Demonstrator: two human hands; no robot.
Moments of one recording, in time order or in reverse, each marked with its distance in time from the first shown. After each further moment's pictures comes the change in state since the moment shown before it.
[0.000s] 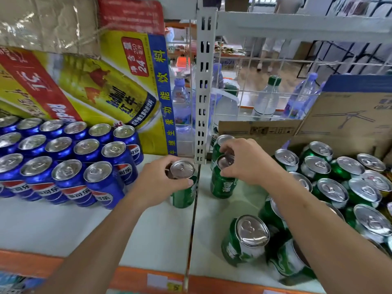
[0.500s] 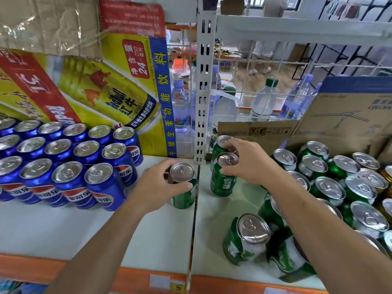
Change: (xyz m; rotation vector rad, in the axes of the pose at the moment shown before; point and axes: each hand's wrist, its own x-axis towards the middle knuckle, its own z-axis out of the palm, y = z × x) left_hand -0.006 -0.007 -0.001 -0.032 -0.037 0.036; right_hand -0.005 0.002 -0.002 0.026 0.014 0.064
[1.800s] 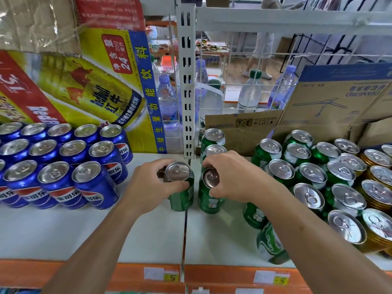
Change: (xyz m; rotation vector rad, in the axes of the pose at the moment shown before) left_hand -0.016 0.017 0.008 0.024 0.028 0.078; right_hand -0.052 -0.033 0.002 -0.186 -0.168 -0.119
